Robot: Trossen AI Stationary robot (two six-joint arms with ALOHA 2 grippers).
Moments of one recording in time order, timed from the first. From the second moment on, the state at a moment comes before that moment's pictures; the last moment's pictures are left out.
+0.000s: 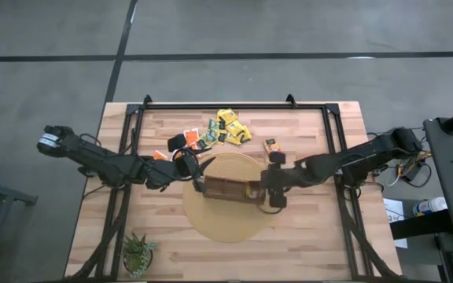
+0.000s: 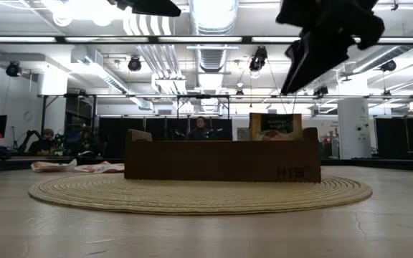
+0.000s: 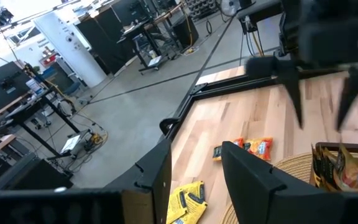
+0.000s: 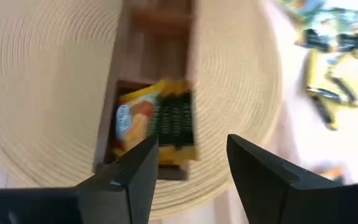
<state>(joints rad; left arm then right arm) -0.29 1.19 0.85 0.16 -0.81 0.29 0.23 1.39 0.95 -0.53 0.30 0.17</state>
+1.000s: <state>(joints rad) -0.29 1.19 0.85 0.19 -0.78 0.29 -0.29 1.15 0.51 -0.21 0.17 0.47</state>
